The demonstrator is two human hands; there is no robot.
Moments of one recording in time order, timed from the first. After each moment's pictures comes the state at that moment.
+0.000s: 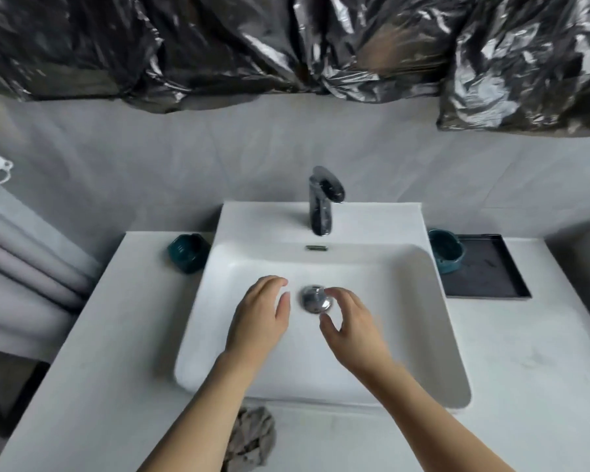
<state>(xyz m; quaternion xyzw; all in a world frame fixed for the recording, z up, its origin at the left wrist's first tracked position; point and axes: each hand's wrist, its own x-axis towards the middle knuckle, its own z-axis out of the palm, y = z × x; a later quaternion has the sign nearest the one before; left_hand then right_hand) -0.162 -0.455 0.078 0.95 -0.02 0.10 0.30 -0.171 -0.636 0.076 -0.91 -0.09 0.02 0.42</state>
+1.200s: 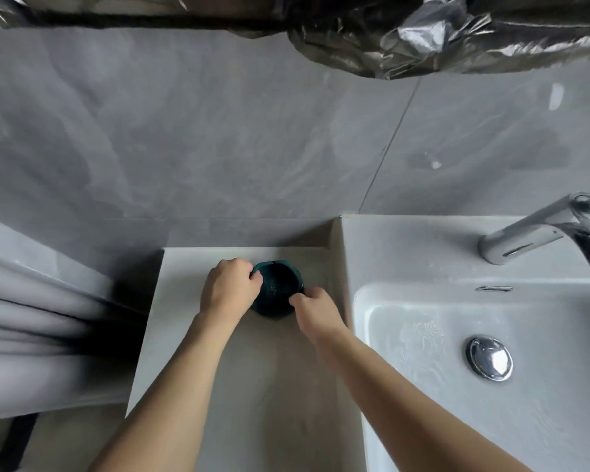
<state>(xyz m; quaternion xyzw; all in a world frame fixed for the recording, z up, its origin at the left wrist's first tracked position) 0.054 -0.127 -0.016 0.97 0.10 -0.10 0.19 0.012 -0.281 0.014 -0.76 0.25 0.29 0.54</state>
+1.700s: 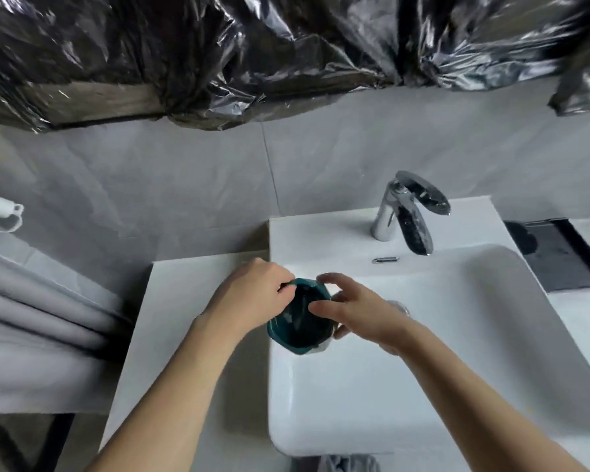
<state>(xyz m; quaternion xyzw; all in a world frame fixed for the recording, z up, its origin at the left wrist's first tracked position) -0.064 -0.299 0.161 0.98 -0.14 -0.10 0.12 -0.090 -0.491 0.131 -0.76 0.05 0.30 0.57</state>
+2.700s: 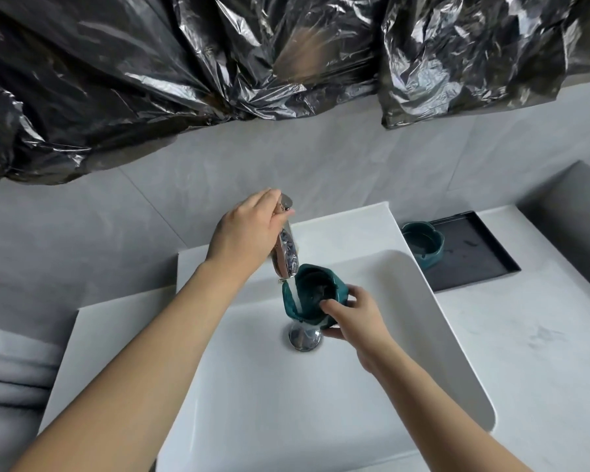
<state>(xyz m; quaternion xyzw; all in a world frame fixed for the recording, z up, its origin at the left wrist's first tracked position) 0.025 -0.496 0.175 0.95 -0.22 0.18 0.14 -0.092 -0.651 0.069 -0.61 0.26 0.10 0.74</state>
